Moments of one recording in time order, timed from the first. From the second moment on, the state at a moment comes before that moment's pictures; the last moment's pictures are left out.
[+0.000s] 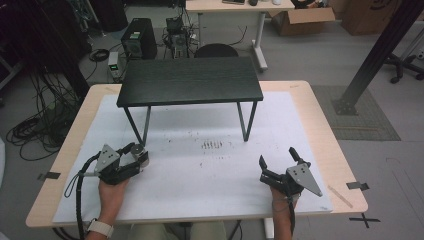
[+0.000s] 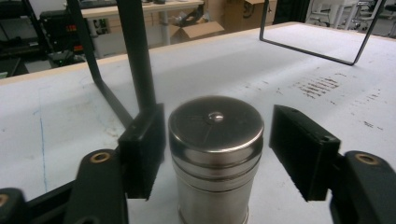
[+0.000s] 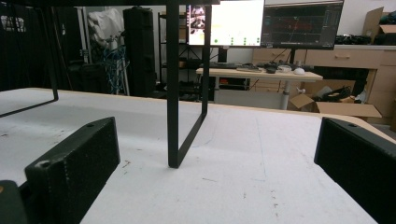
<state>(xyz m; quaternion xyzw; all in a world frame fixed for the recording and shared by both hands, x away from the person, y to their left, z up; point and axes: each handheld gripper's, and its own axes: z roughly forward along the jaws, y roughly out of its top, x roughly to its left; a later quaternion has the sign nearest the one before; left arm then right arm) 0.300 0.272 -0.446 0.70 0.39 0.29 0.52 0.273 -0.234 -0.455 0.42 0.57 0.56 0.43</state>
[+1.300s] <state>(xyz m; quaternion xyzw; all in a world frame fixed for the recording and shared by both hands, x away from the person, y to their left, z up) 0.284 0.282 -0.391 0.69 0.36 0.29 0.56 0.273 -0.234 -0.455 0.42 0.57 0.56 0.43</state>
